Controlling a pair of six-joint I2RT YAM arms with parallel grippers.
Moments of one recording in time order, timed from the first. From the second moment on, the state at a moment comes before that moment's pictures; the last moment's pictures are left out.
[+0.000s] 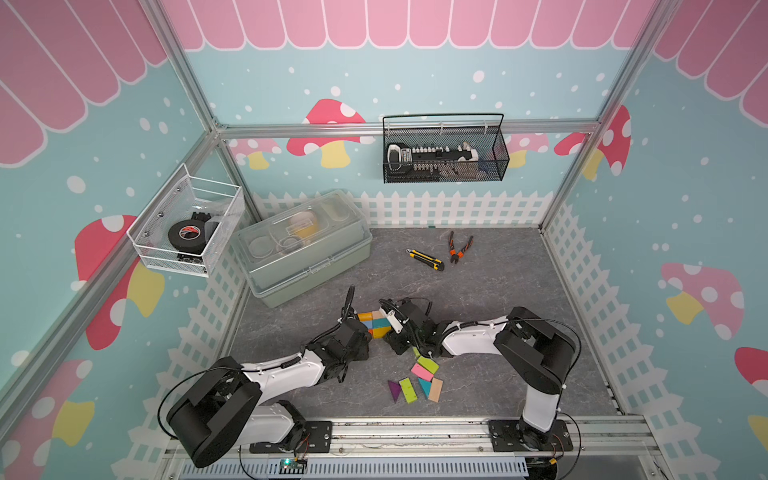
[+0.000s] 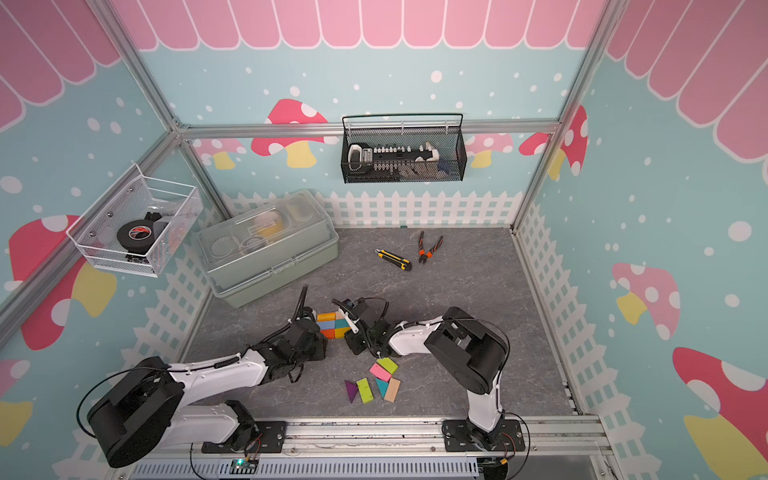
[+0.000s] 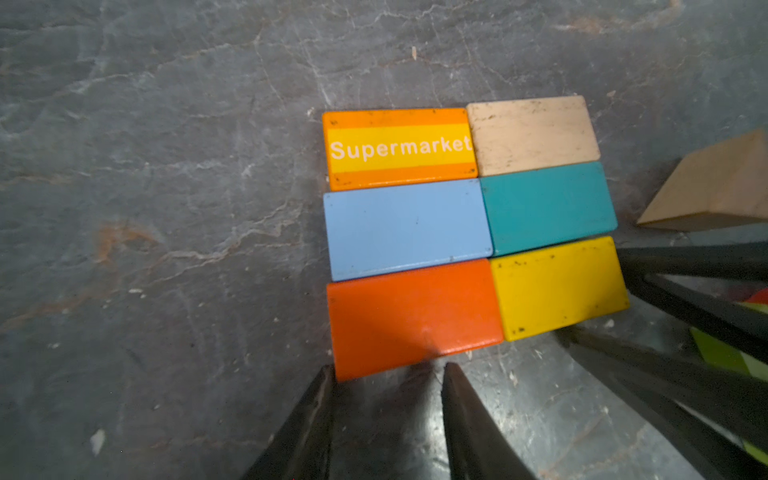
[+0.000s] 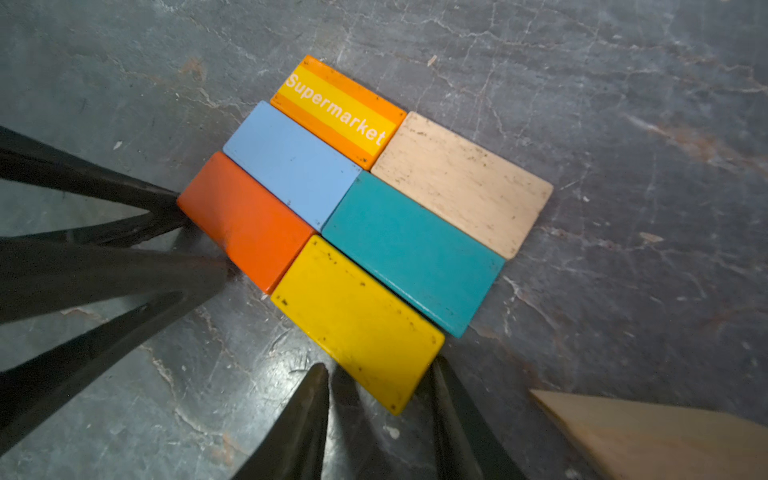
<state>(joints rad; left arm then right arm) -0.68 1.31 0.41 -0.04 -0.22 -0.62 0.92 1.86 0.92 0.12 -0.04 0.21</state>
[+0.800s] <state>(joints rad) -0.68 1.25 0.40 -0.11 -0.21 -0.63 0.91 1.83 0.89 0.12 -0.03 0.22</state>
